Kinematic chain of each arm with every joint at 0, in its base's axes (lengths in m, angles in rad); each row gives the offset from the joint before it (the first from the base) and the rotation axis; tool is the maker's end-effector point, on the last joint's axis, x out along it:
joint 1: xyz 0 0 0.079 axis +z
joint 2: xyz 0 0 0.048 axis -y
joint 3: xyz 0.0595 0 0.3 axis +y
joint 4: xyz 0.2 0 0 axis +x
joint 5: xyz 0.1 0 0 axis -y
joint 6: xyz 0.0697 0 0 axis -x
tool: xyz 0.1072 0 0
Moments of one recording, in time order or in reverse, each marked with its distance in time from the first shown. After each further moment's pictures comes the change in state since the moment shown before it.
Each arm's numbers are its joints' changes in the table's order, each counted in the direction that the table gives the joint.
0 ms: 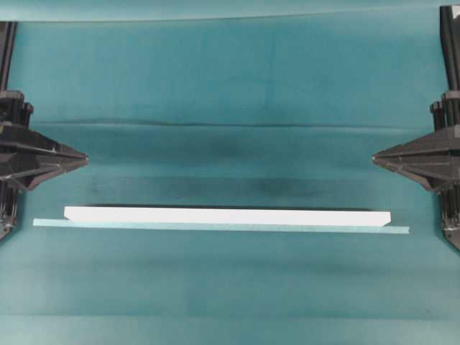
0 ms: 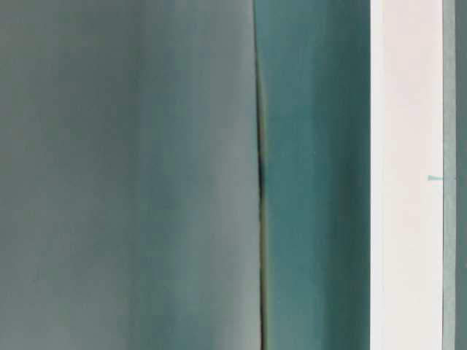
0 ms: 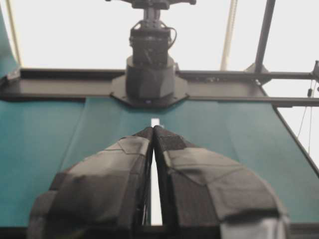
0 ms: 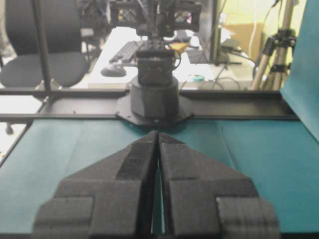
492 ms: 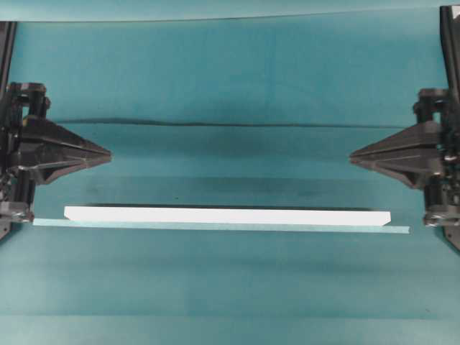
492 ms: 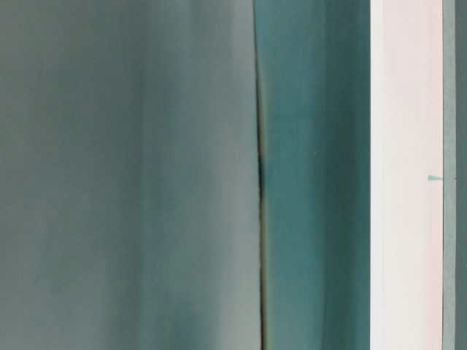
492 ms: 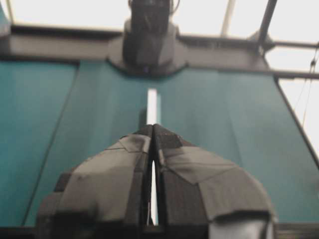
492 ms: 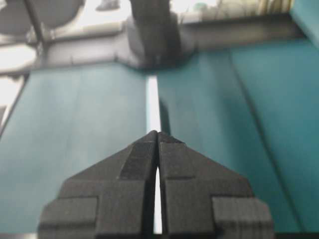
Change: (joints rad) left arm 0.008 -0.130 -0.225 0.008 -0.310 0.061; right arm -0.017 -0.129 -0.141 0.067 -0.291 -0.081
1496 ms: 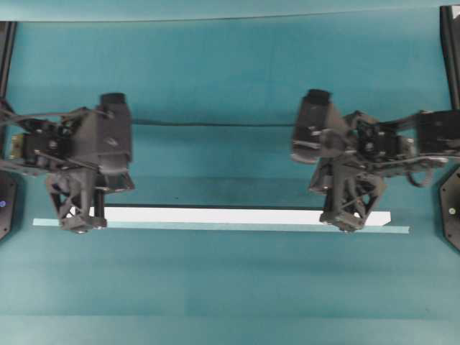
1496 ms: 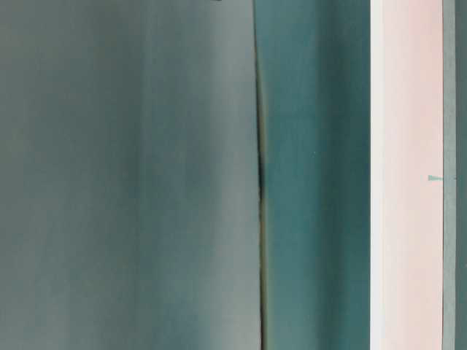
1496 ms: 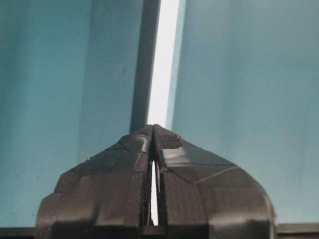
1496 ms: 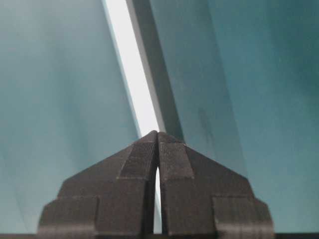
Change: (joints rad) left arm -0.003 -0.423 -0.298 0.011 -0.749 0.048; right arm -0.012 -0.581 -0.459 -0.038 -0.845 -0.137
